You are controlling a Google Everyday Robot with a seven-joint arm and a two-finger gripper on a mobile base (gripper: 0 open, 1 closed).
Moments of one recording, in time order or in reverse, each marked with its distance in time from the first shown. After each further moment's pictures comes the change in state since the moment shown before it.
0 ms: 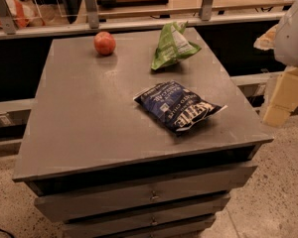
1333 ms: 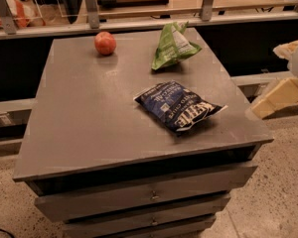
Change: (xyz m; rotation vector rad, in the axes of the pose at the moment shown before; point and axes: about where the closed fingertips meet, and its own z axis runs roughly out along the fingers) arm 0.033 -0.052 0.044 0.145 -0.326 0.299
